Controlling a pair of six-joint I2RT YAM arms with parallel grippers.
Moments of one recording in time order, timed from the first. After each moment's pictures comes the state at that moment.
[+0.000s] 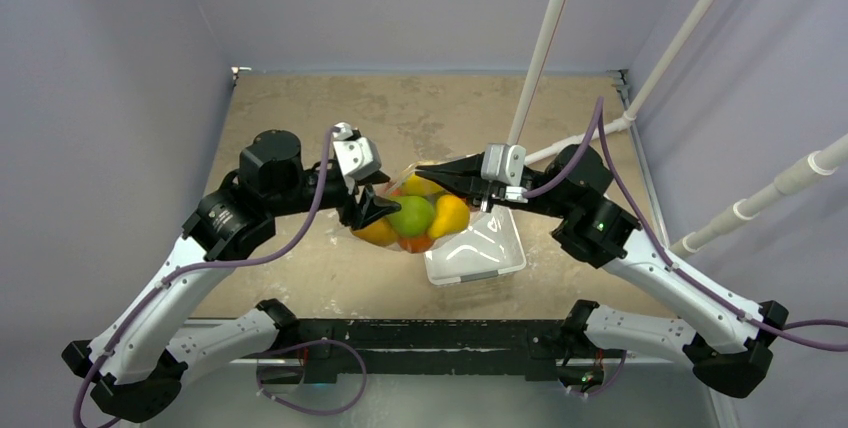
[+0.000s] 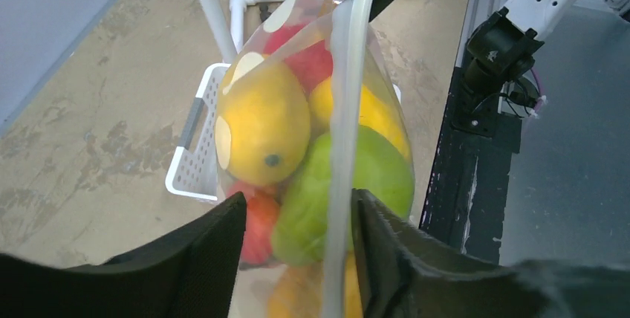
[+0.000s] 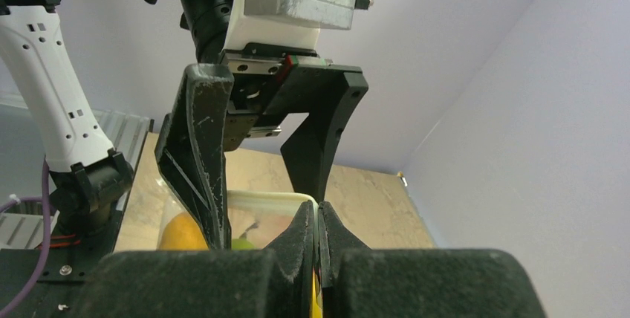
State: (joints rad) left arm -0.68 0.93 1.24 -0.63 0.49 0.18; right arm 0.90 0.99 1.12 0.07 -0.48 -0.33
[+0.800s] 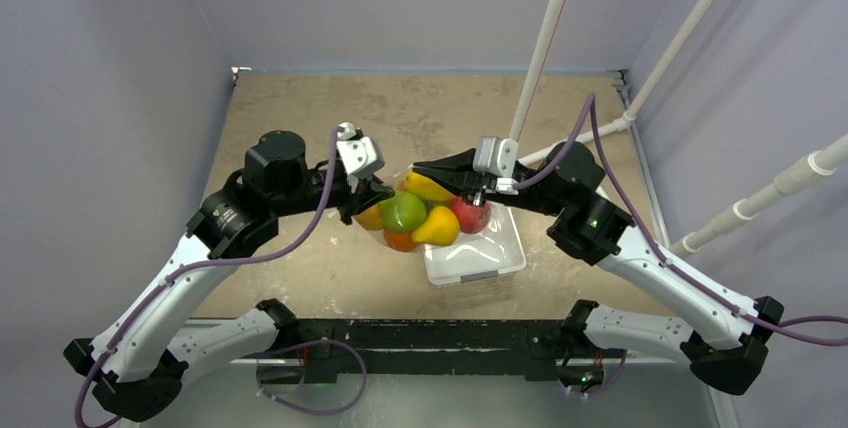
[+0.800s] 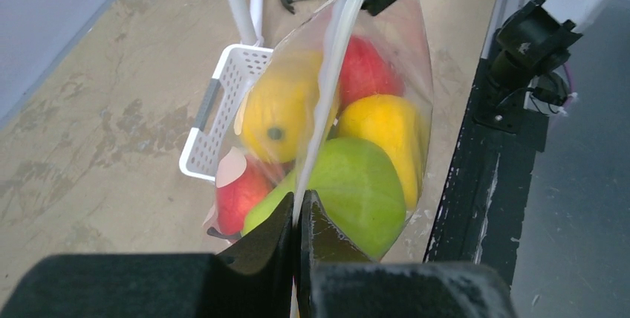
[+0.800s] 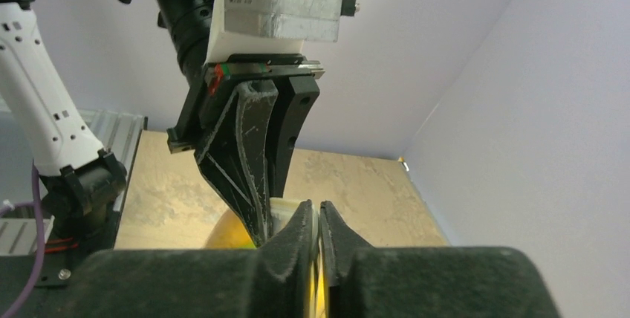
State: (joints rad) left arm -0.68 0.93 1.23 -0.64 0.44 0.19; right arm 0.90 1.01 1.12 0.07 -0.44 -0.31
